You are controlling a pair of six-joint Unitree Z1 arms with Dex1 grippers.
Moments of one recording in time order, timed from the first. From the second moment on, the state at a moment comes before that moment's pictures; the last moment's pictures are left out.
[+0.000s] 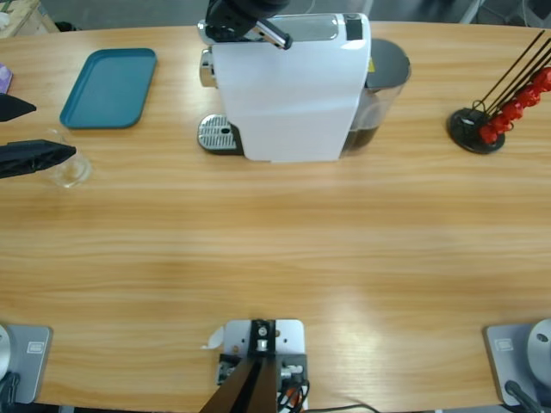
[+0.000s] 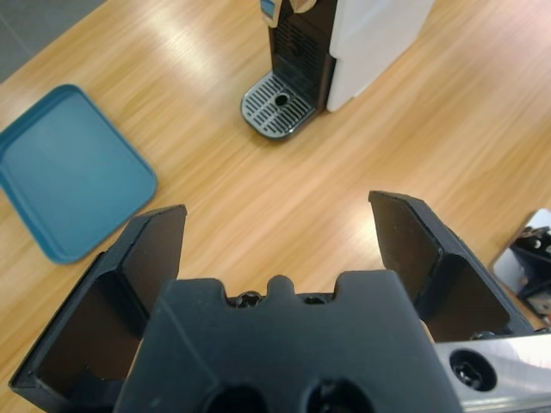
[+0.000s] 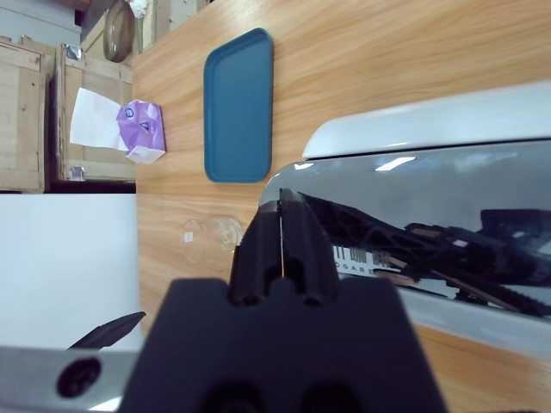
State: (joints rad) arm 0 -0.63 1.07 -0.82 0.43 -0.04 0.10; arm 1 0.88 1.97 -1.74 0.52 0.00 1.02
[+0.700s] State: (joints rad) arm 0 -0.60 1.02 -0.82 0.43 -0.04 0.10; arm 1 0.91 1.72 -1.72 0.58 -0.17 0.52
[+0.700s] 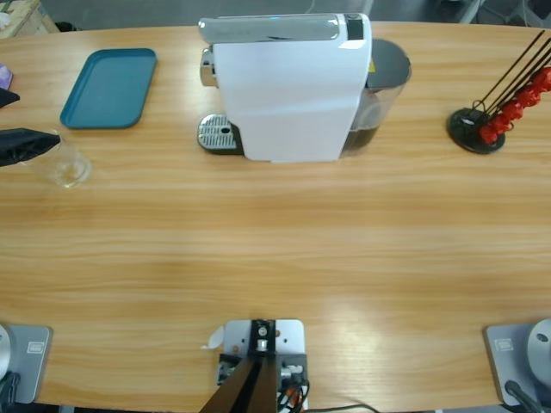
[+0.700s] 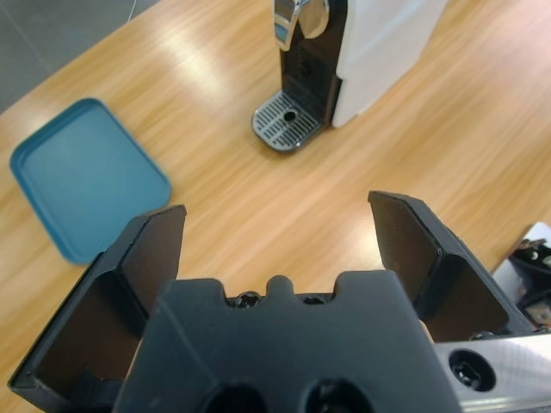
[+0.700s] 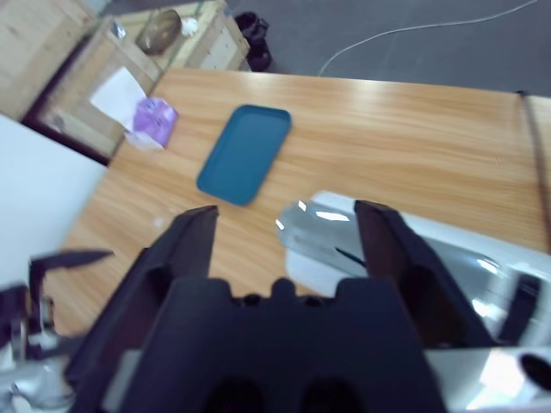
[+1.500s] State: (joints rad) arm 0 -0.19 0.97 -0.76 0.61 0.08 0.12; arm 1 0.91 1.30 -1.27 0.67 -0.21 0.43
